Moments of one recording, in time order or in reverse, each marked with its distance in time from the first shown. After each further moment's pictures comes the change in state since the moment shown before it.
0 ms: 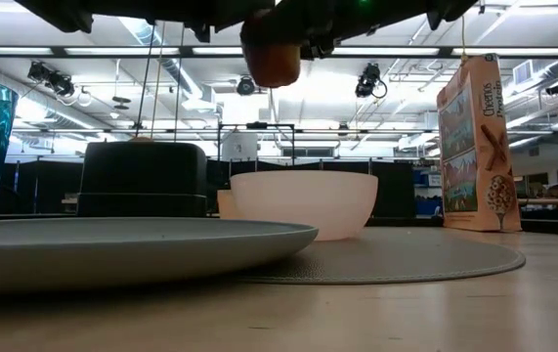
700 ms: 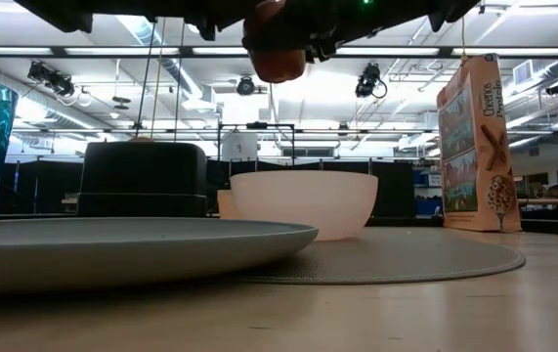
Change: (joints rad) left arm -0.021 0.027 0.002 0.015 0.054 -0.047; right arm 0.001 0.004 -0.004 0.001 -0.010 -0.001
